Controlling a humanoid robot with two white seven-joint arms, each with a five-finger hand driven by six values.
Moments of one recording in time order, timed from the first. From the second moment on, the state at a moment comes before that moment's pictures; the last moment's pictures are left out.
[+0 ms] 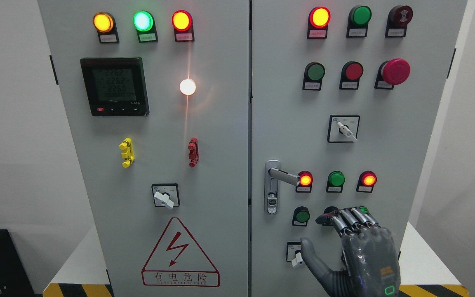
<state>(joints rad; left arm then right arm) -0.04 -0.11 -0.13 -0.05 0.14 -0.06 -0.06 -0.19 0.03 0.03 -1.89 1.16 -0.30 -0.30</state>
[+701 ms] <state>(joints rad) -0.04 -0.11 -0.13 -0.05 0.14 -0.06 -0.06 -0.18 0.01 -0.05 -1.91 1.03 -0.35 -0.25</state>
